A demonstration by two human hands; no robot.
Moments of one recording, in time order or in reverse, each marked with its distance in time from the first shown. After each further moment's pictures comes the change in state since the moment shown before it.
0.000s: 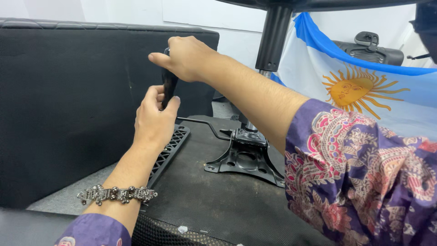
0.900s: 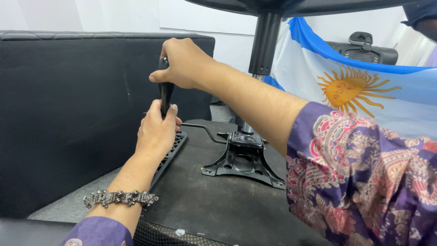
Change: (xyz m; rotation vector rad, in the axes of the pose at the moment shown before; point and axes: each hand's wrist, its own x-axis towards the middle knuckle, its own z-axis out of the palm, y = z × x) left_hand -0.008 0.010 0.006 0.094 -0.177 -0.202; right_hand -0.020 0.007 -0.012 0.046 0.234 -0.239
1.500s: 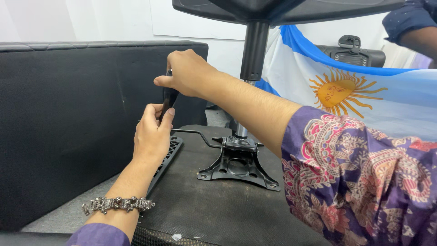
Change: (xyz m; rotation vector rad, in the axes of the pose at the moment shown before) left_hand 0.003 -0.004 0.005 -0.048 0.122 0.147; right_hand -0.010 0.013 -0.008 -0.065 -0.120 0.146
